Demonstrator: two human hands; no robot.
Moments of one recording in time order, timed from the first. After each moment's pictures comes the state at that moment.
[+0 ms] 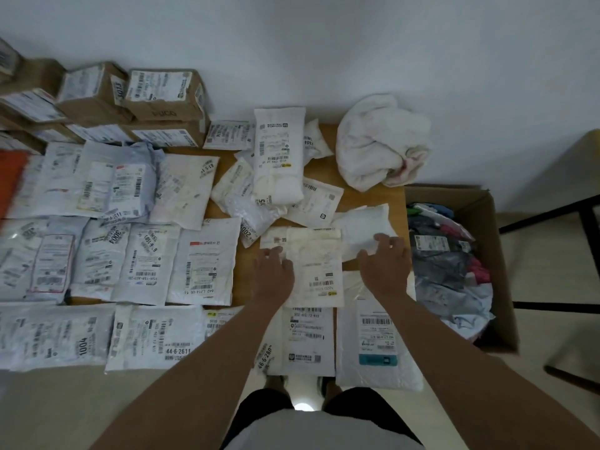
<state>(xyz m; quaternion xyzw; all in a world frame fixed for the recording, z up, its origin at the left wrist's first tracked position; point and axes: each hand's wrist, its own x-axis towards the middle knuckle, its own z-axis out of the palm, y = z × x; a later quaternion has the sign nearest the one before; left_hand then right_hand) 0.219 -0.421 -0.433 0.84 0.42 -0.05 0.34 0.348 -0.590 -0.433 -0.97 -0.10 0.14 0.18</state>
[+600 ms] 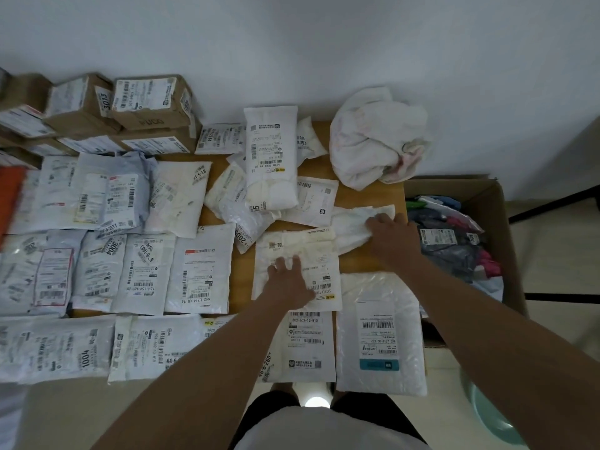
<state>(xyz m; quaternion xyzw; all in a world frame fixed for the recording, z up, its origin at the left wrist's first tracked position) 0.246 -0.435 -0.434 0.84 0.30 -0.39 0.24 0.421 -0.586 -0.417 -0.92 -0.32 0.20 -0.08</state>
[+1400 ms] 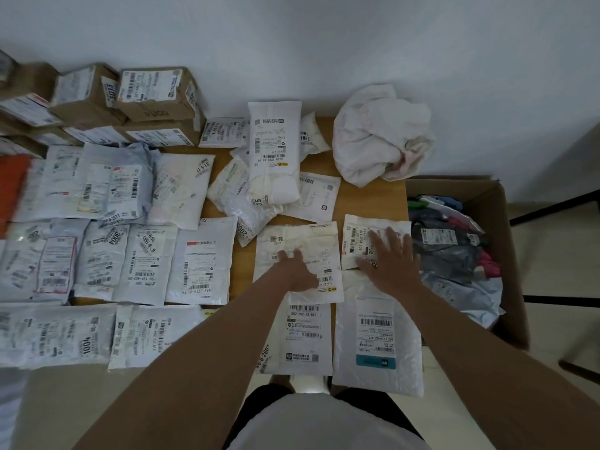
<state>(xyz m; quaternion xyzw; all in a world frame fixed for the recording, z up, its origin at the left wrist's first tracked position) 0.267 -0.431 -0.418 0.78 0.33 -0.45 0.29 0.382 -0.627 -0.458 -0.93 -0.24 0.30 0.01</state>
